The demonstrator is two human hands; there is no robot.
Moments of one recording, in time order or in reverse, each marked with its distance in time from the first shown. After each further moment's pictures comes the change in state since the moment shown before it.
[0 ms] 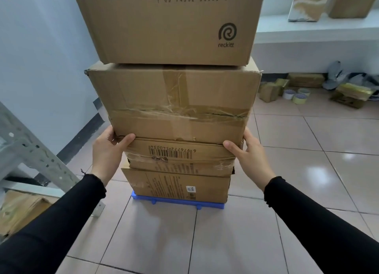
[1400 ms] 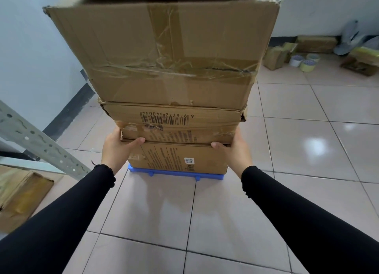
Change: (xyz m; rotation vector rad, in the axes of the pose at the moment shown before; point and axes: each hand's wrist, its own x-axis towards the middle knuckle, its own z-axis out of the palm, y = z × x) left_hand -0.029 -0.098 0.030 0.202 -0.146 -0.222; right_hand -0.025 0.077 0.054 -0.126 0.050 0.261
